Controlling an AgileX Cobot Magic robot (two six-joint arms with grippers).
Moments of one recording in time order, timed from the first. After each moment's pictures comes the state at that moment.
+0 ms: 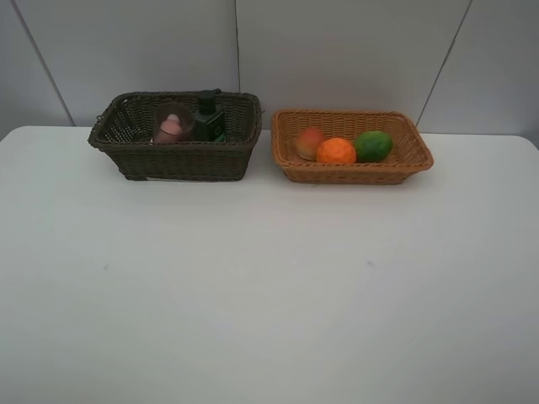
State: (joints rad) left arm -0.07 -0.01 -0.51 0.00 1.06 -0.02; right arm -0.01 0.00 -0.52 -0.06 1.06 0.06
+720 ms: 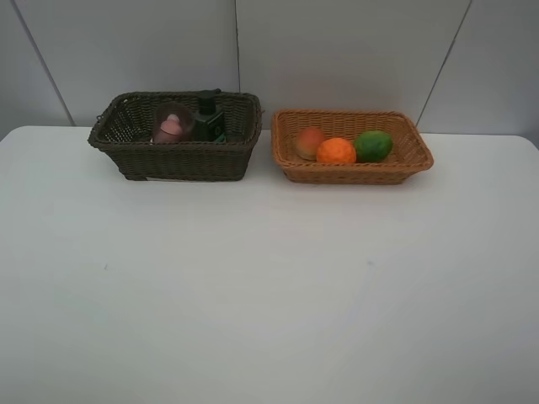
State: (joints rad) left arm -0.07 -0.01 -0.51 0.00 1.06 -0.02; right arm -0.01 0.00 -0.52 -0.06 1.06 0.06
